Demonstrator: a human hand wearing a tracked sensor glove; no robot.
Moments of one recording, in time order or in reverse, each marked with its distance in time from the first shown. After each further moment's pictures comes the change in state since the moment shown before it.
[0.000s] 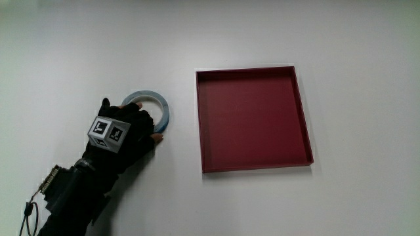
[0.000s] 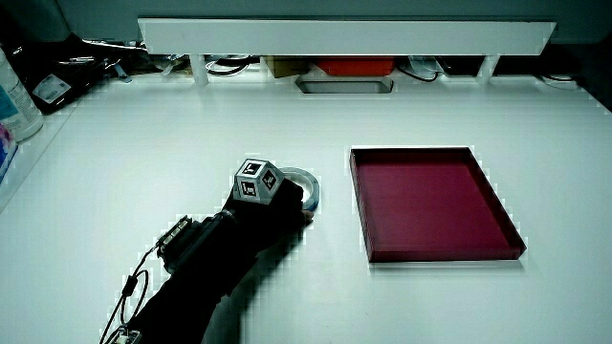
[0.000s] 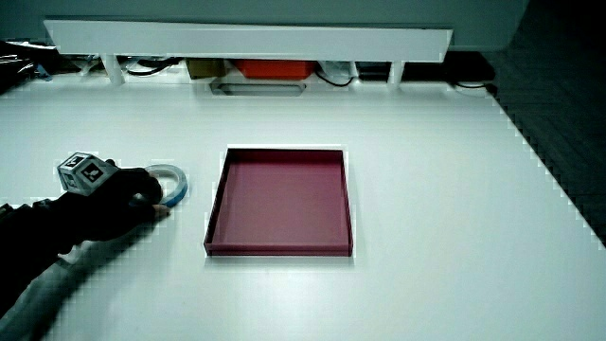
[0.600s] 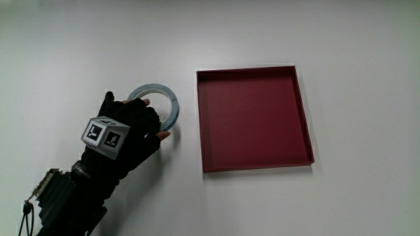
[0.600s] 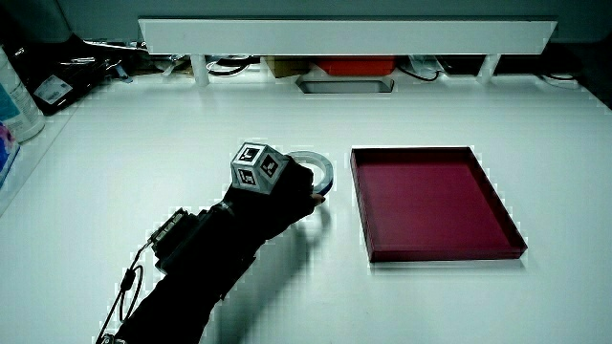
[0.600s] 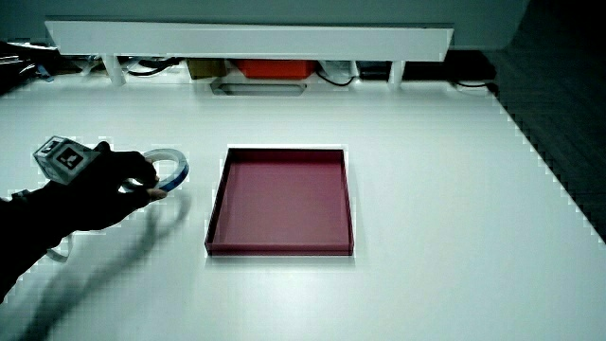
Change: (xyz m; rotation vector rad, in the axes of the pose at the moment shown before) arm 0.036 -0.017 0.050 0.131 -0.041 -0.091
